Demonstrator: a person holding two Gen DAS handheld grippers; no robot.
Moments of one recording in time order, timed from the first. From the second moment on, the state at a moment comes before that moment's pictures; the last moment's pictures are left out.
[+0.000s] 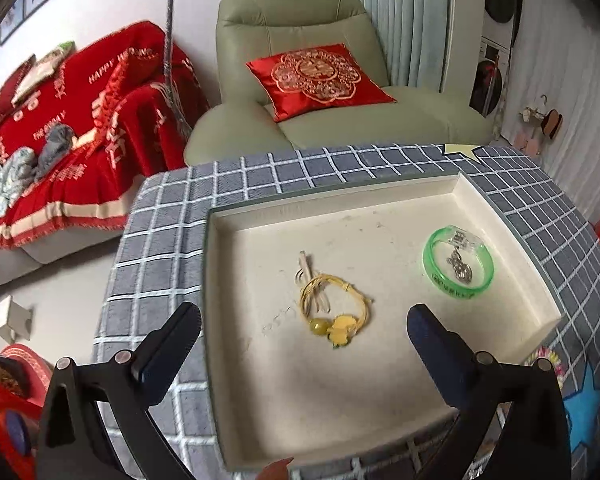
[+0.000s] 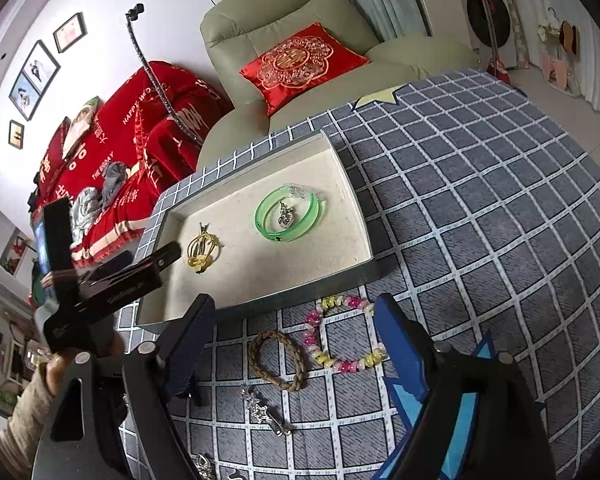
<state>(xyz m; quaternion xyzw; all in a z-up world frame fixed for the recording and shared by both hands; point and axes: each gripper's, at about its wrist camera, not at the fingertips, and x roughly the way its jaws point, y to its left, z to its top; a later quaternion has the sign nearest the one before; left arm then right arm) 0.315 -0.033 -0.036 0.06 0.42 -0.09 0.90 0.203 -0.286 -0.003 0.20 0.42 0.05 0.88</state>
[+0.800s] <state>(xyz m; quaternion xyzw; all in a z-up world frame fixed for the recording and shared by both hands) 0.233 -0.036 -0.108 0.03 0.46 -0.10 0.88 0.166 -0.302 -0.035 0.15 0.48 0.01 0.86</state>
